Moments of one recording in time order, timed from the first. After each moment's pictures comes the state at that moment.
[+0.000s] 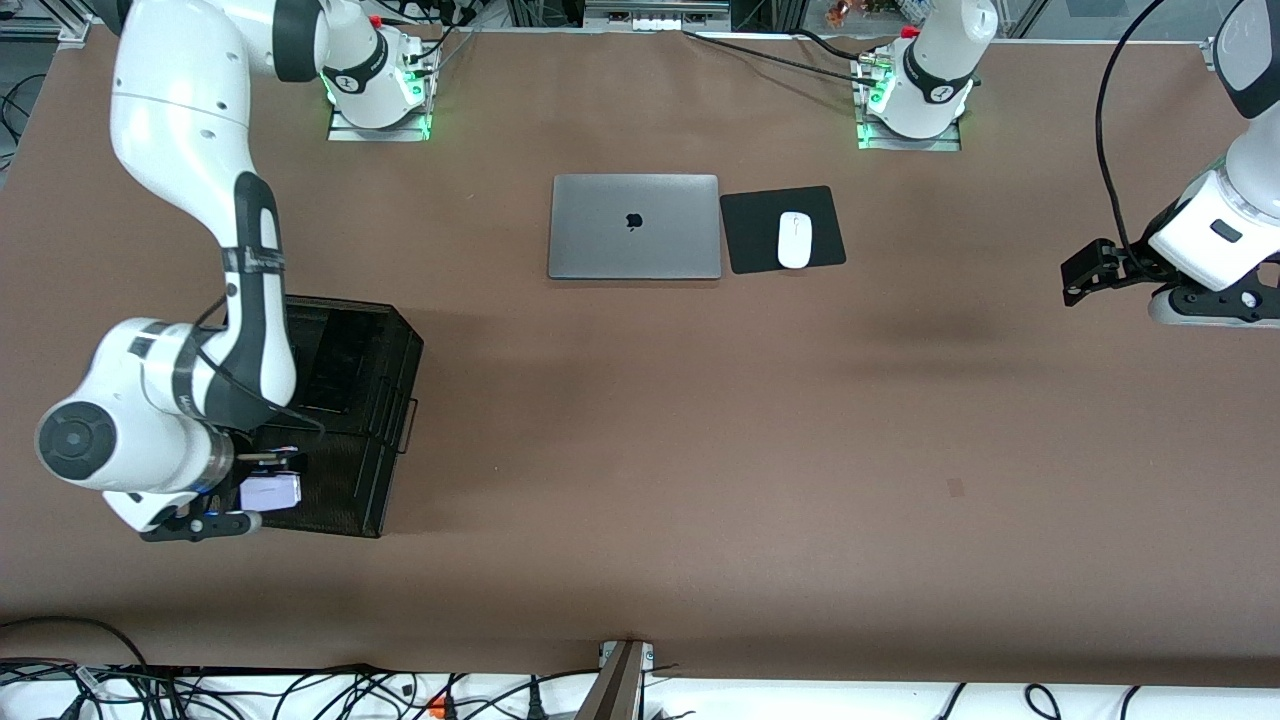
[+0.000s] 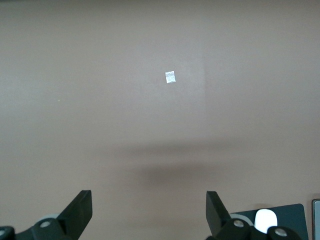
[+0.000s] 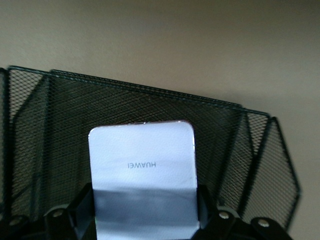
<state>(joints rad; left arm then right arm) 0.00 0.04 -0.03 -1.69 0.07 1.75 0.01 0.34 0.91 -0.50 -1.18 0.33 1.94 -0.21</state>
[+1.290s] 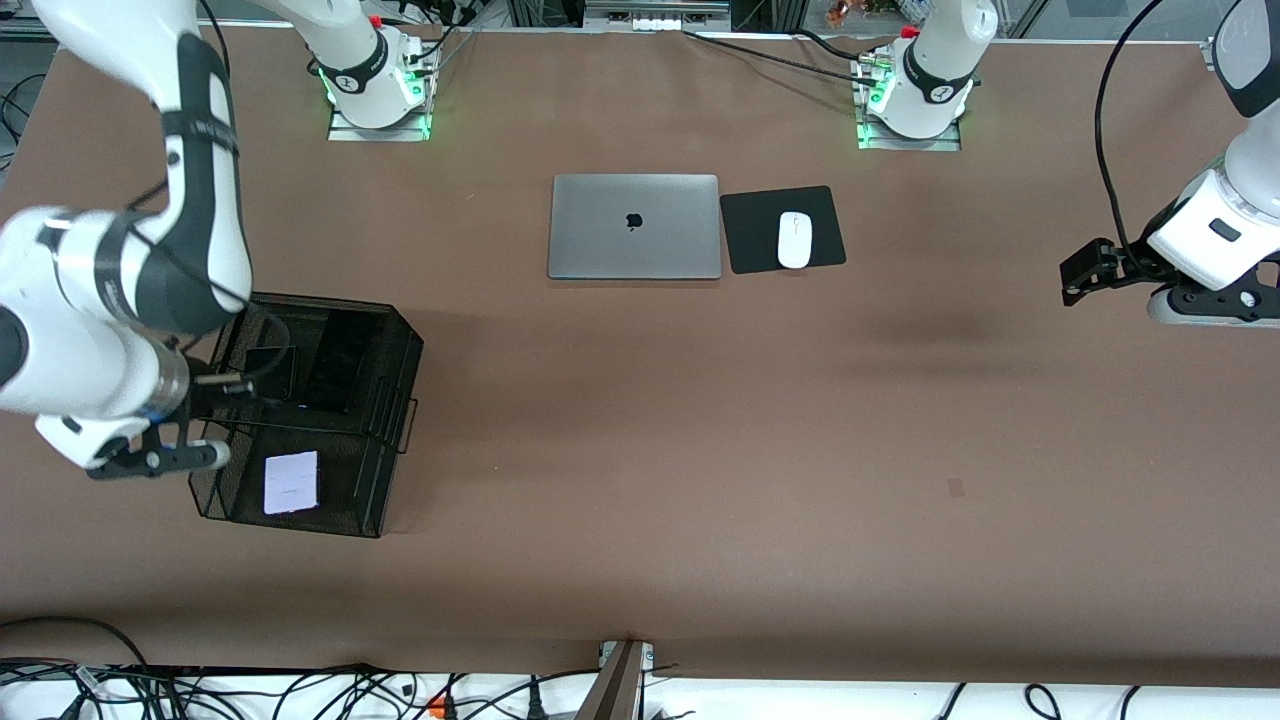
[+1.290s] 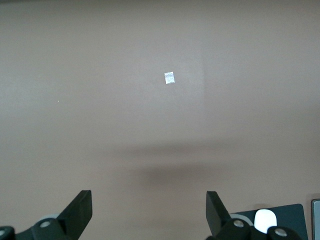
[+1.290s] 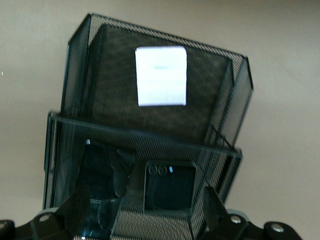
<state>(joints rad) -0.01 0.04 -0.03 -1.69 0.07 1.75 0.01 0.44 0.51 -0.51 -1.40 0.14 1.73 -0.18</state>
